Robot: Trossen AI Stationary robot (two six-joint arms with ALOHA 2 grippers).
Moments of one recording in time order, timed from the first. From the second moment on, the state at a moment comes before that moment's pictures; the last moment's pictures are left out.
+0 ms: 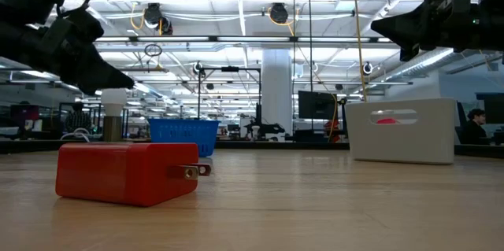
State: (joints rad) left arm 0.08 0.37 0.04 0.05 -0.13 -0.15; right arm -0.24 0.30 0.02 0.48 -0.08 0.07
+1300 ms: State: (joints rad) left arm -0.39 1.35 0.63 0.15 -0.06 -0.25; right arm -0.24 0.31 0.01 0.44 -0.08 0.10
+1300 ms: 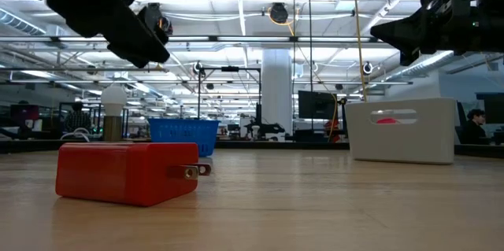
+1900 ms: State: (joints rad) left arm -0.46 1.71 0.93 -0.05 0.06 -0.29; right arm -0.24 0.31 0.01 0.44 -0.08 0.11
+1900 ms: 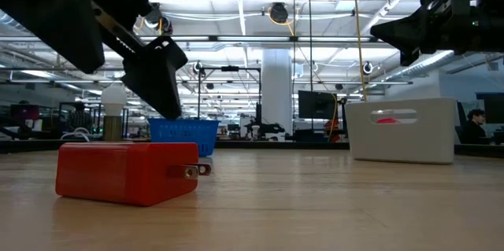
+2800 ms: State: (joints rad) left arm -0.54 1.82 0.96 -0.01 -0.05 -0.27; right arm -0.24 0.33 0.01 0.50 0.03 0.12
